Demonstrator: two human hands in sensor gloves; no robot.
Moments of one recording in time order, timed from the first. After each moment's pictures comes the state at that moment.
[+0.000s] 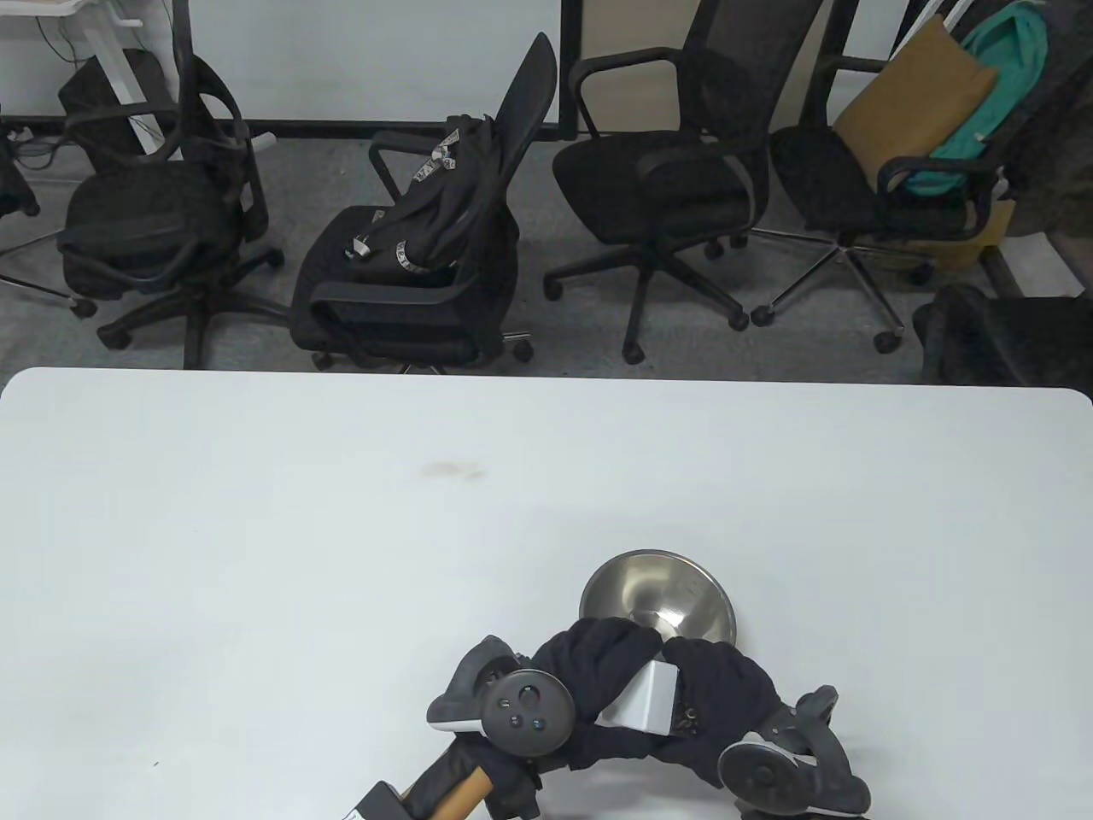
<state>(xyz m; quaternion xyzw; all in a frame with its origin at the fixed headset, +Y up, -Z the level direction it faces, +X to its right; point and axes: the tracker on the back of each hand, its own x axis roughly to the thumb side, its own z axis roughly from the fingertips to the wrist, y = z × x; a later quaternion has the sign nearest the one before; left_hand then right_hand) -0.042 -0.670 -0.241 -0.01 -0.48 0.24 0.84 0.169 -0.695 -0.211 0.30 -0.16 0.93 0.10</state>
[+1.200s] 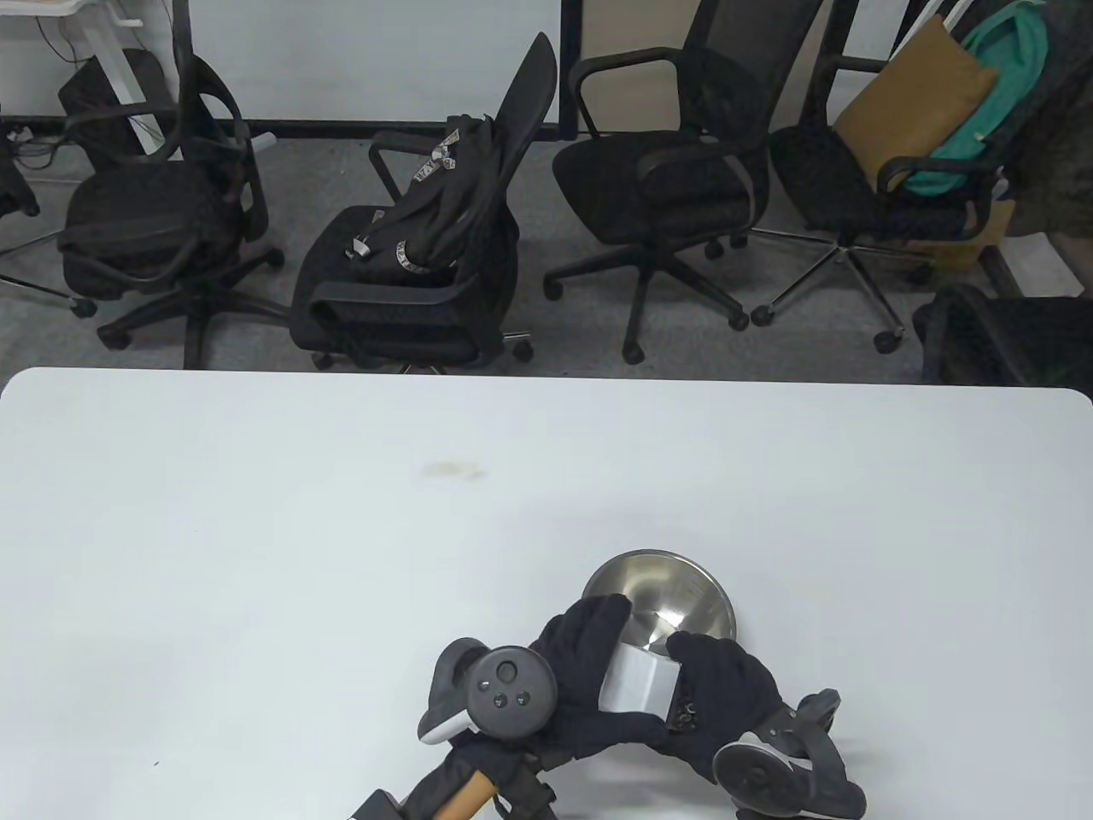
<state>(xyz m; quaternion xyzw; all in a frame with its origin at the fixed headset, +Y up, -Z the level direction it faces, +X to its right) -0.052 -0.669 -0.246 -0.02 -0.45 0.32 0.83 0.168 -0.694 -0.210 0.28 -0.17 0.94 0.09</state>
